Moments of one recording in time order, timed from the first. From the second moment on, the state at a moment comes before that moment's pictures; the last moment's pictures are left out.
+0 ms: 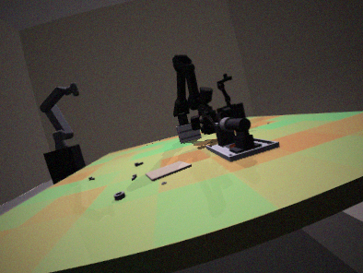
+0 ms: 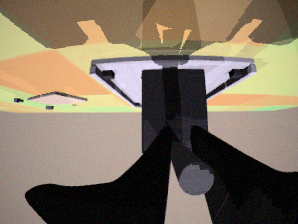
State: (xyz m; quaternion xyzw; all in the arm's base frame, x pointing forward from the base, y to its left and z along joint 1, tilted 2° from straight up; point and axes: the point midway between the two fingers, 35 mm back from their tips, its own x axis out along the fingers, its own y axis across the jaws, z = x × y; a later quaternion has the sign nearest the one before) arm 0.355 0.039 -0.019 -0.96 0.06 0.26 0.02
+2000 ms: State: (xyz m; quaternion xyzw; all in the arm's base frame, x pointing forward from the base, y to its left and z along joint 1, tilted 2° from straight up) arm 0.374 0.037 -0.019 -0.96 0.06 0.26 0.02
